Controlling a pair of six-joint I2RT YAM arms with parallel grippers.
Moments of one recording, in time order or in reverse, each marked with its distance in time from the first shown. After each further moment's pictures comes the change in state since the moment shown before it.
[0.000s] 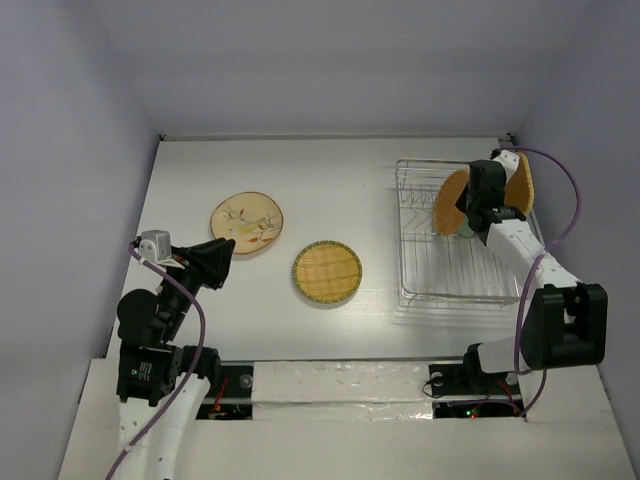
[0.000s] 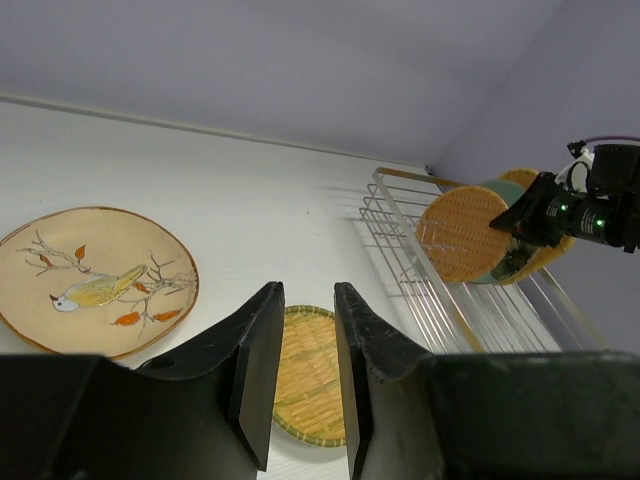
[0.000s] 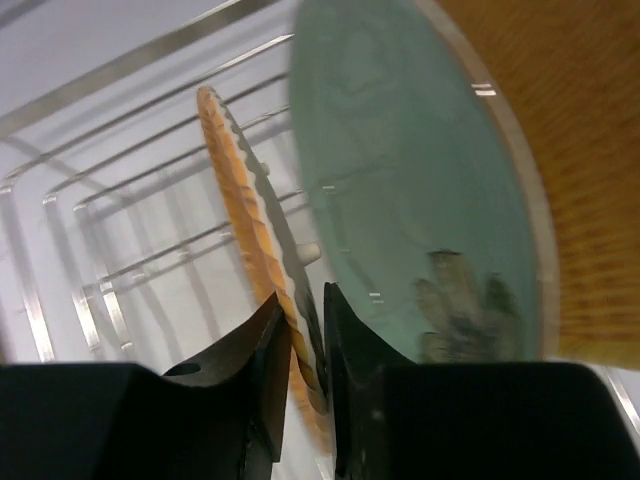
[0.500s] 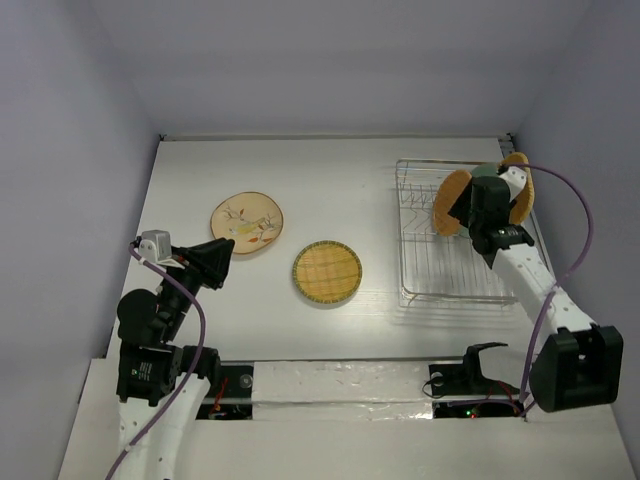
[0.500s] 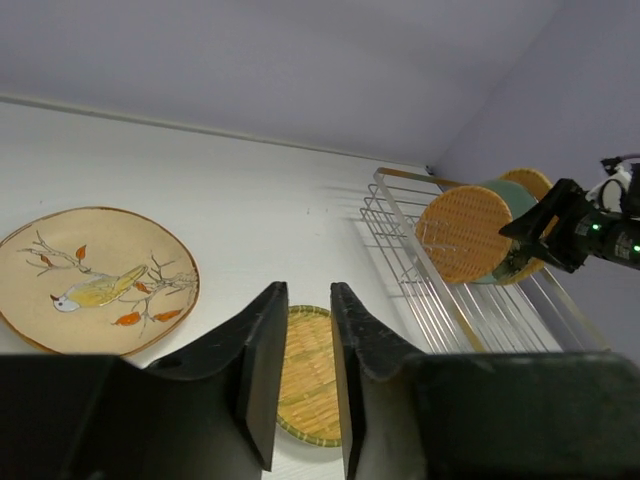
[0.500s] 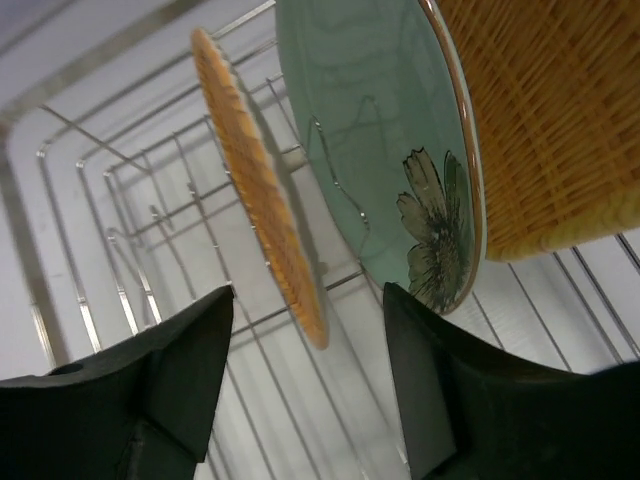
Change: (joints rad) left arm 0.000 0.000 0.000 0.000 -0.001 0.000; right arm 0.059 -0.230 -0.117 -0.084 0.081 0.075
